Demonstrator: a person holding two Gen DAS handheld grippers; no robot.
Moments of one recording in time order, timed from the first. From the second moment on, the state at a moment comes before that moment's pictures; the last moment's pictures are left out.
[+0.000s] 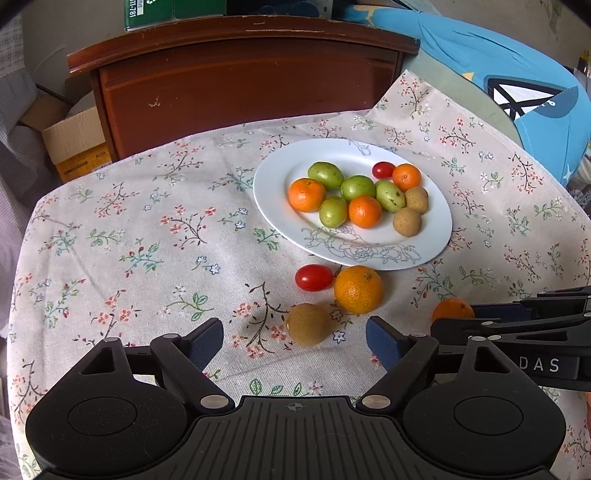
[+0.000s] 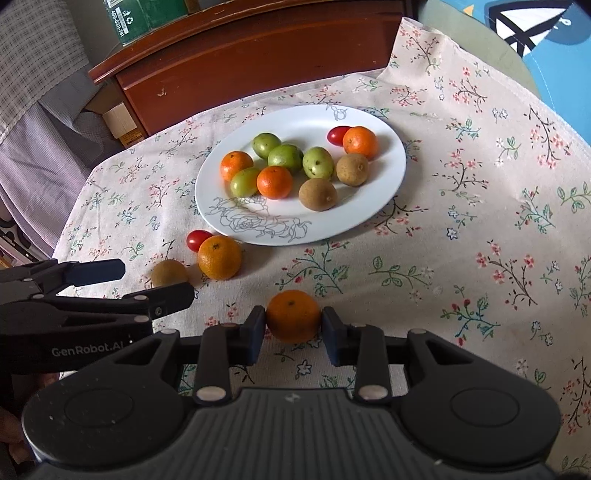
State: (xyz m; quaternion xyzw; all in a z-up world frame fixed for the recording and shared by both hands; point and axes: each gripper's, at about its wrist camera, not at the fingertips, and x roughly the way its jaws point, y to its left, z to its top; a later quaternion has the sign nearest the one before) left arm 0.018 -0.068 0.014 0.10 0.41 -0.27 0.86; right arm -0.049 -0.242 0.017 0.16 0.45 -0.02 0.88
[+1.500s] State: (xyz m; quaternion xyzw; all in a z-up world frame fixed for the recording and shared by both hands) left arm 0.023 -0.060 0.046 0.05 0.36 -0.27 0.89; right arm -0.044 -0.250 0.047 0.19 0.39 0.01 0.90
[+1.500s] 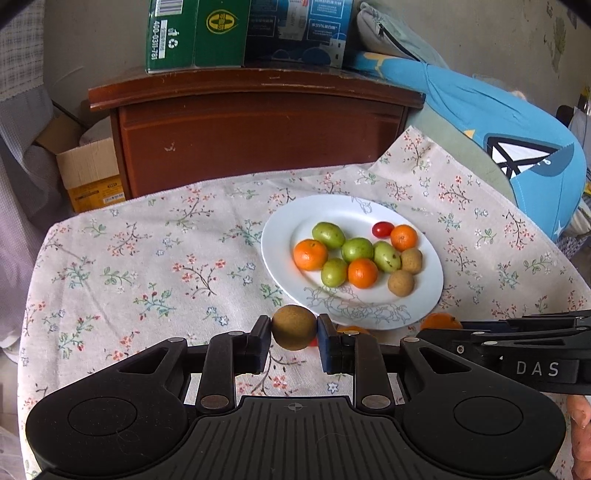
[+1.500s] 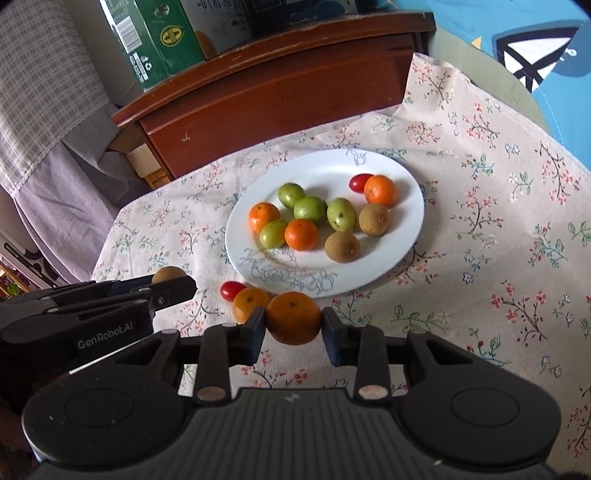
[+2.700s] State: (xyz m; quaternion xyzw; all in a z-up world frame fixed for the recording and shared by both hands) left arm 0.119 -0.097 0.044 0.00 0.36 -0.28 0.89; right arm 0.051 -0.290 0.055 0.16 0.32 0.02 0.93
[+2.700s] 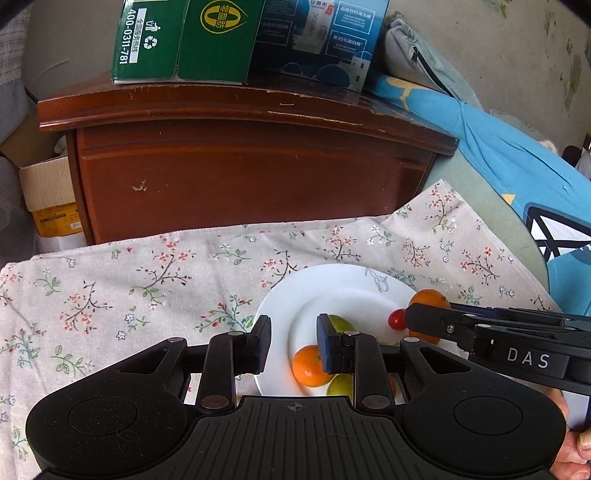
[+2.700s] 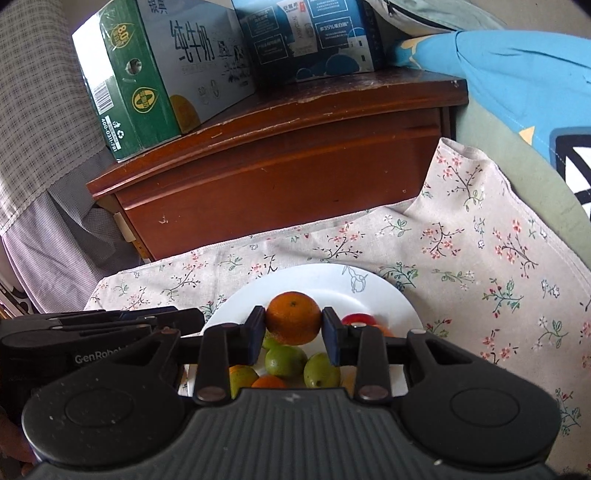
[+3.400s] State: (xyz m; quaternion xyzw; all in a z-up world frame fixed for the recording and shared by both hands) left arm 0.124 -0.016 0.040 -0.03 0.42 -0.18 0.89; right arm 0.062 -0.296 0.045 0.21 0.34 0.02 0.92
